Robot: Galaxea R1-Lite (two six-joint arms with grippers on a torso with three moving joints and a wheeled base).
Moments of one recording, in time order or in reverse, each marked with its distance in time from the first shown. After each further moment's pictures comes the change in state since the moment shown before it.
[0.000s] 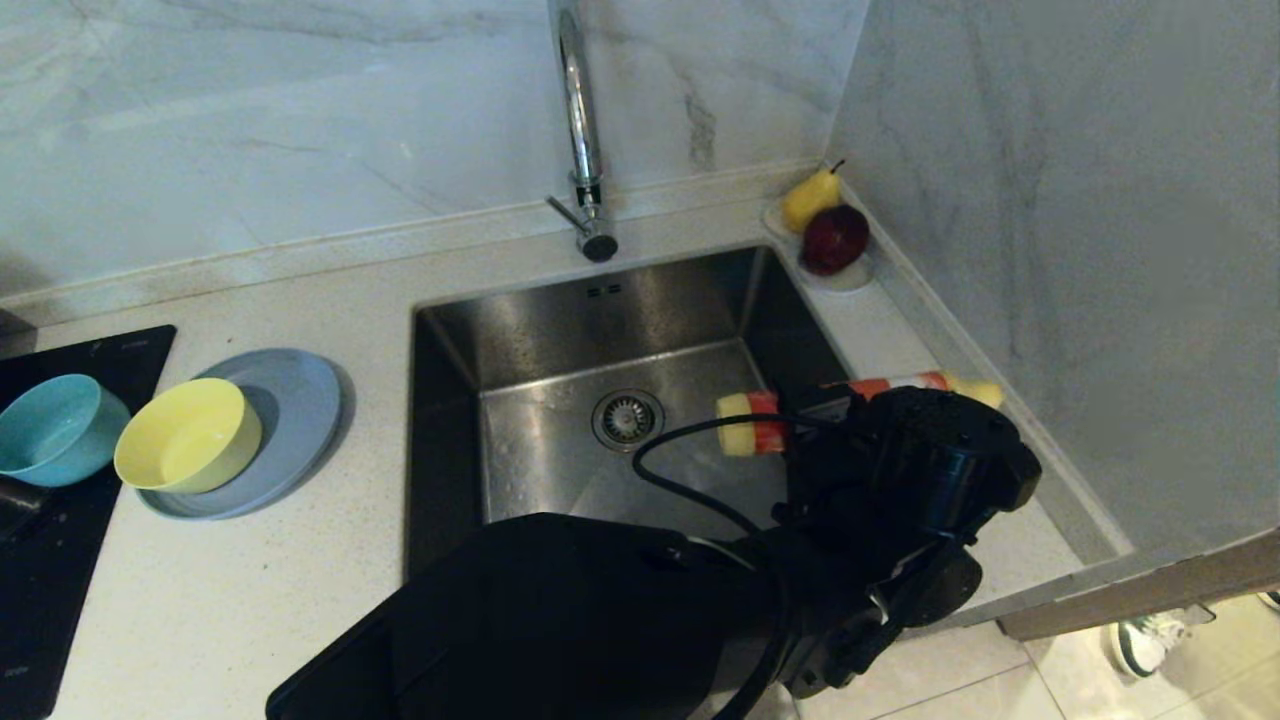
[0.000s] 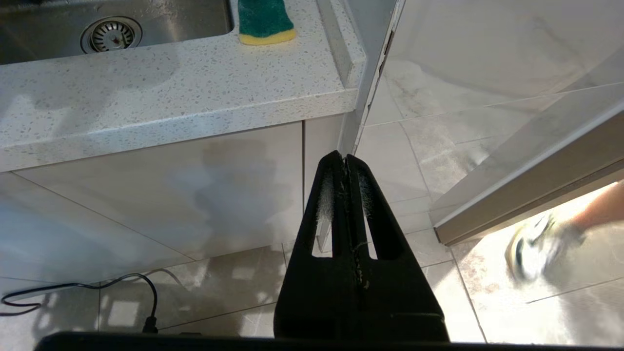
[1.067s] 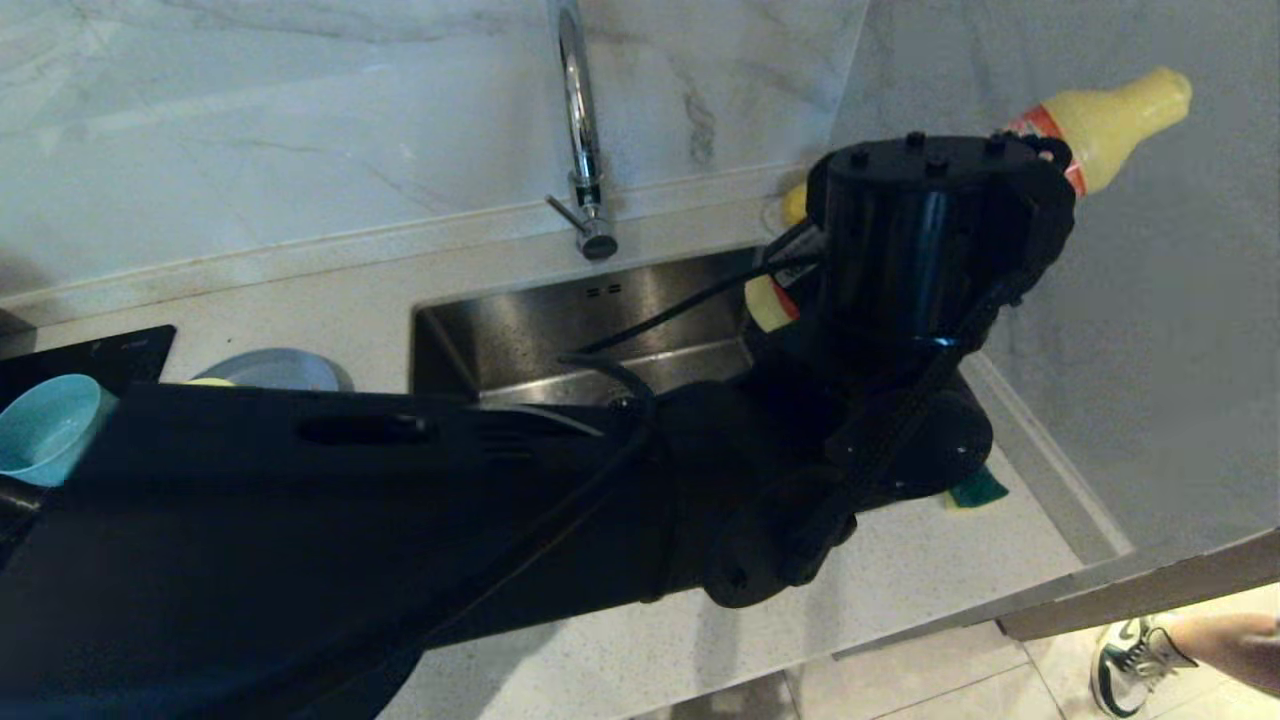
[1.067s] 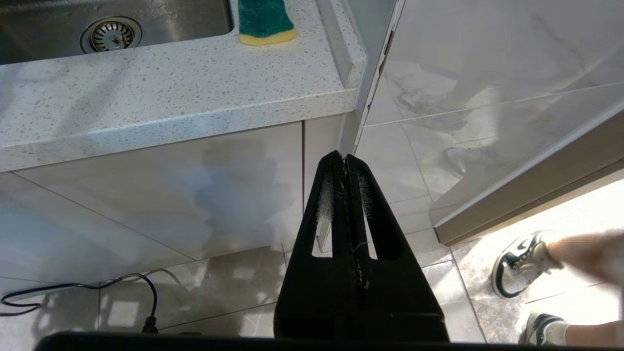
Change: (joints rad) left arm 0.002 -0.271 0.000 0.065 -0.394 -0.420; right arm 0.000 0.000 0.000 0.001 0.000 0.000
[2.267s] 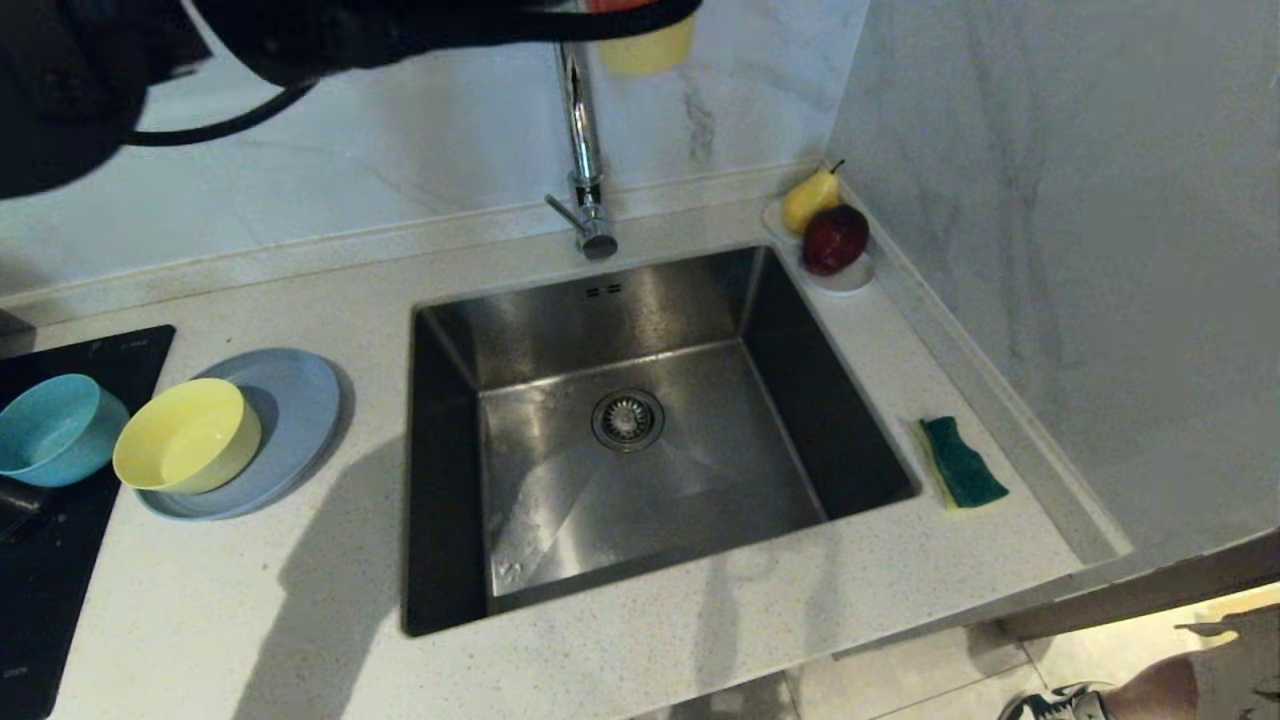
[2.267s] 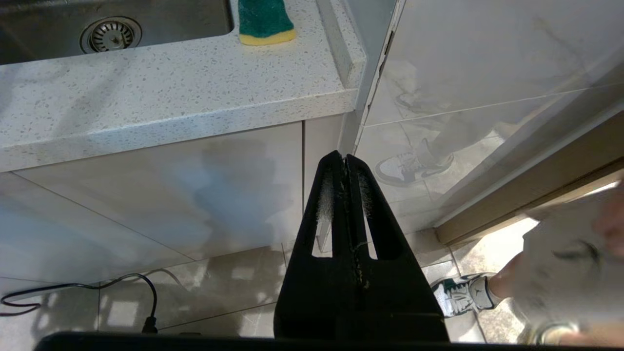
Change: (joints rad) left arm 0.277 -0.459 0.002 0.343 -0.620 -0.795; right arm 0.000 0.000 0.000 0.000 0.000 0.000
